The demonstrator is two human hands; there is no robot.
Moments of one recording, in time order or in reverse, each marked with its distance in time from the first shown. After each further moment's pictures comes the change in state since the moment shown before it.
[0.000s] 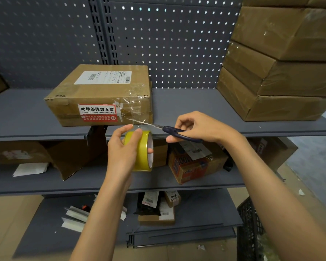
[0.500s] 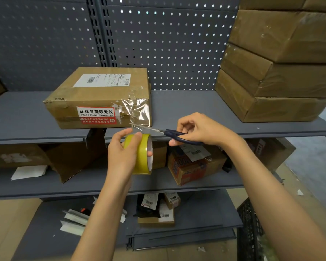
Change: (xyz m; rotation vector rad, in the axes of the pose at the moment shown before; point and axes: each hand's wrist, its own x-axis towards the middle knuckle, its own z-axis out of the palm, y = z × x) left_hand 0.002 -0.005 0.000 -0.005 0.007 0.013; right_hand 0.000 0.008 -0.001 -0.024 0.012 -0.029
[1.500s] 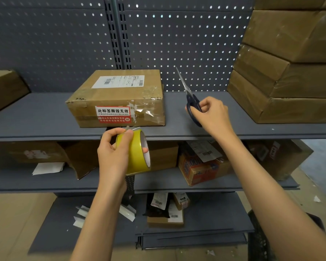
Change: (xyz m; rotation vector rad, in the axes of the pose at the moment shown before) left_hand -0.010 0.015 -0.038 -0.061 0.131 0.046; right_hand 0.022 -0.015 0.015 0.127 0.665 0.173
